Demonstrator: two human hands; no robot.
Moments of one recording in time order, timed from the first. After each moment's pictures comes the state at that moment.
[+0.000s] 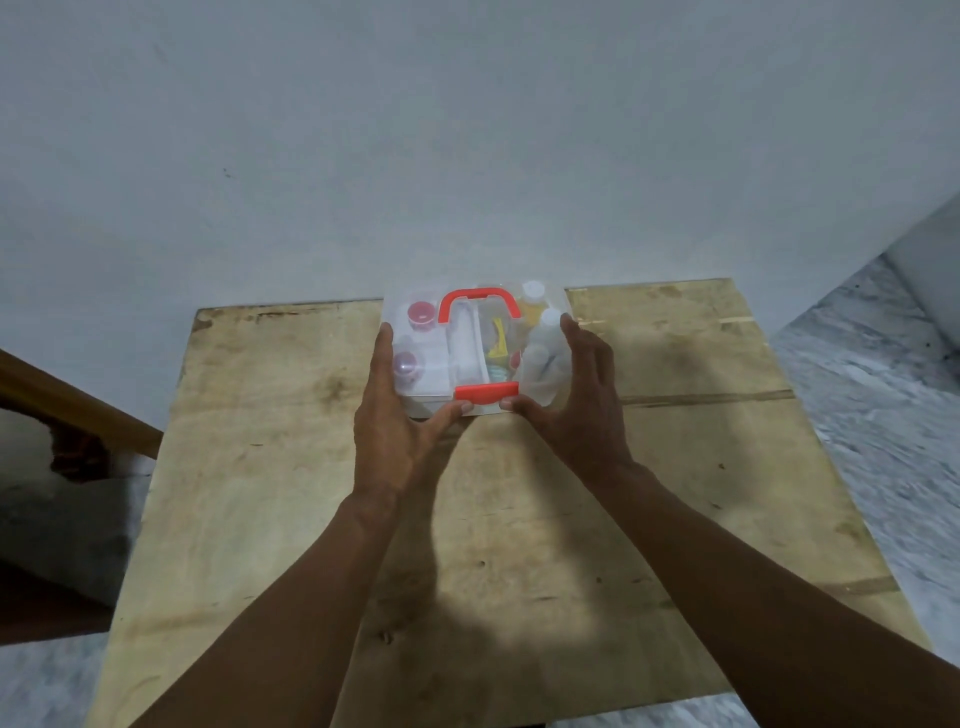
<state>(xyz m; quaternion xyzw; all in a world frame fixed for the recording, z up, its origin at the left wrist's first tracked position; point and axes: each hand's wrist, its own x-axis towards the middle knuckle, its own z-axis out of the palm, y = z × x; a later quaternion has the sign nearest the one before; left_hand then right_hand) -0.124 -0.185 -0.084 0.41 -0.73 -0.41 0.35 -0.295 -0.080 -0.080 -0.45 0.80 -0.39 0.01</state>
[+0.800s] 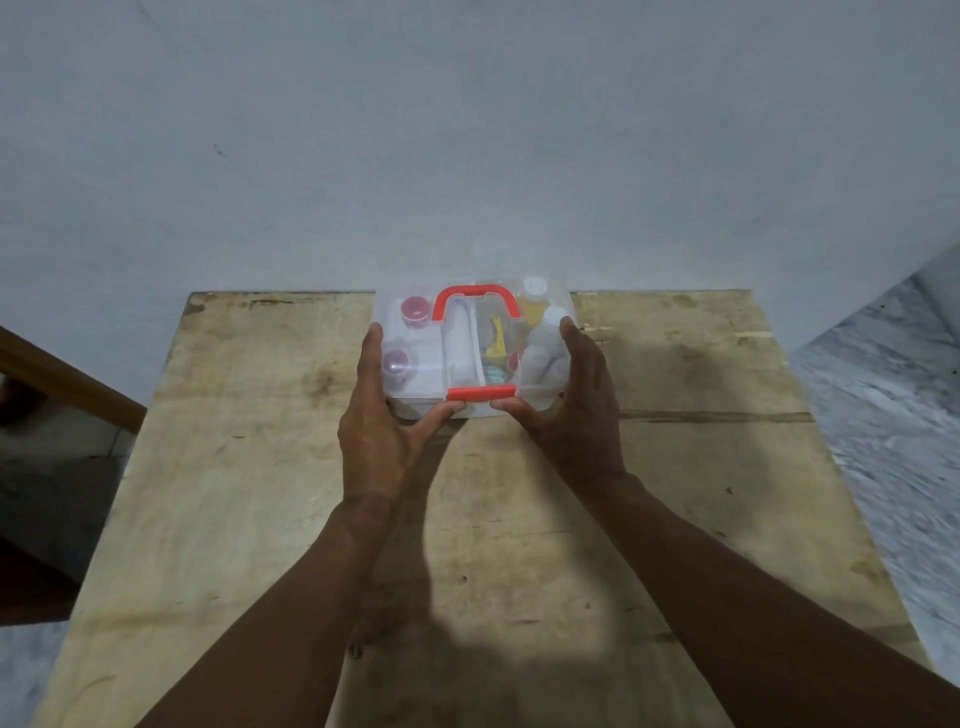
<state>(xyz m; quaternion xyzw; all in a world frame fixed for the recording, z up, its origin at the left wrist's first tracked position) -0.132 -0.183 -0.099 0.45 -0.72 -0.38 0.37 -0.301 -0.089 -0.086 -0.47 0.79 -0.40 -0.01</state>
